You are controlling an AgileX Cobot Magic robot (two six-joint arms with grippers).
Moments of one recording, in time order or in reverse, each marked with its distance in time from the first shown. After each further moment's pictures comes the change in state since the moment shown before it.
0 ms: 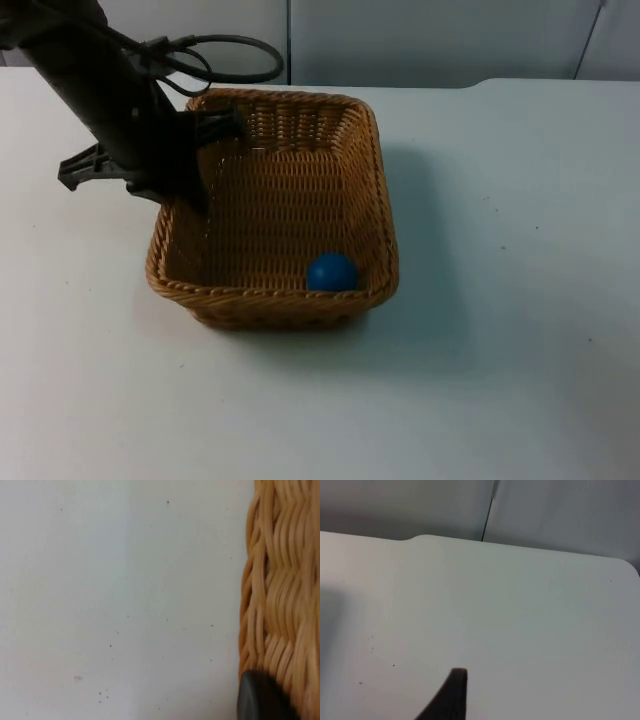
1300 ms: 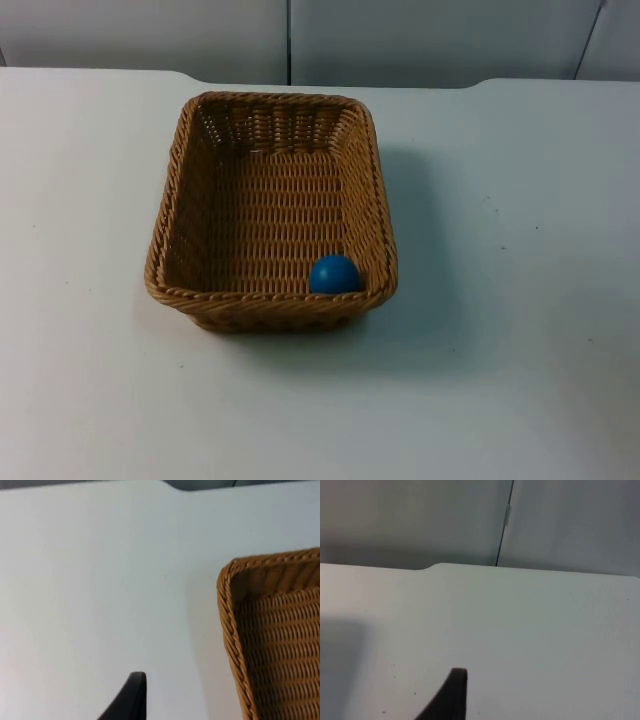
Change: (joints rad) right arm 0.000 0.000 0.000 0.040 -0.076 0.022; left arm -0.005 -0.561 0.000 0.505 0.127 -0.179
